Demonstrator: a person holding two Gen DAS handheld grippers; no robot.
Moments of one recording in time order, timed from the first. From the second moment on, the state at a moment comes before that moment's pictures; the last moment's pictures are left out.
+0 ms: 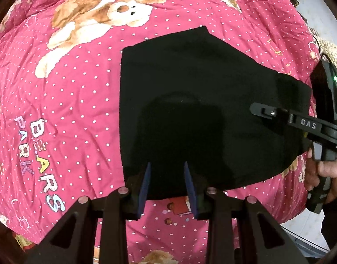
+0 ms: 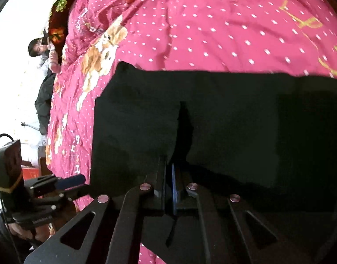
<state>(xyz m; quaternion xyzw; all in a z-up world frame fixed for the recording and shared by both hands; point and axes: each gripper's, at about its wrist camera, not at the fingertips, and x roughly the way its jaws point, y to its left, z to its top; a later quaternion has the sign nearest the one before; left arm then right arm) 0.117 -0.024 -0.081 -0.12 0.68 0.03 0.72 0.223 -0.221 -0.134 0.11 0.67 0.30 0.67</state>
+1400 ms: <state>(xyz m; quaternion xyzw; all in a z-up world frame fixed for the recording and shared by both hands) 0.120 -0.080 -0.051 -0.07 0.67 -0.01 0.74 0.152 -0.303 -0.120 0.18 0.65 0.22 0.70</state>
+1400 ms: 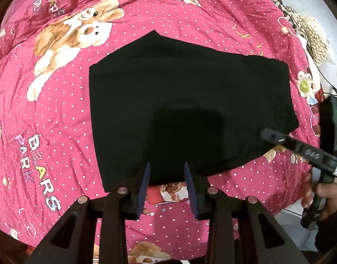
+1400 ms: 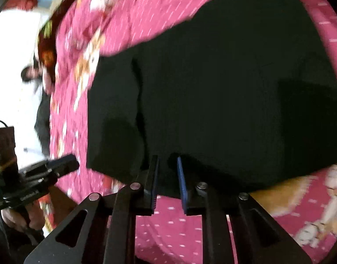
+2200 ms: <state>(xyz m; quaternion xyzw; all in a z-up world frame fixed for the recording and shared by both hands) 0.141 -0.121 -0.060 -0.03 0.68 -0.05 0.73 0.153 -0.434 -0.142 0.34 0.60 0.07 0.73</state>
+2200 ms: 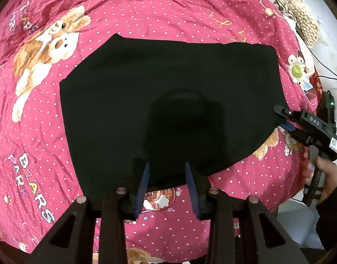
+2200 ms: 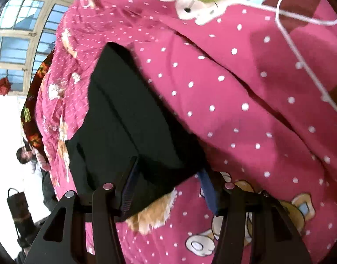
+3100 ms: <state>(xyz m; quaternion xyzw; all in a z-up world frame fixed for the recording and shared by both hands) 0.129 -0.111 -0.049 -0.05 0.67 -0.05 0.74 0.159 -0.413 -0.091 0.27 0.58 0.09 0.76</state>
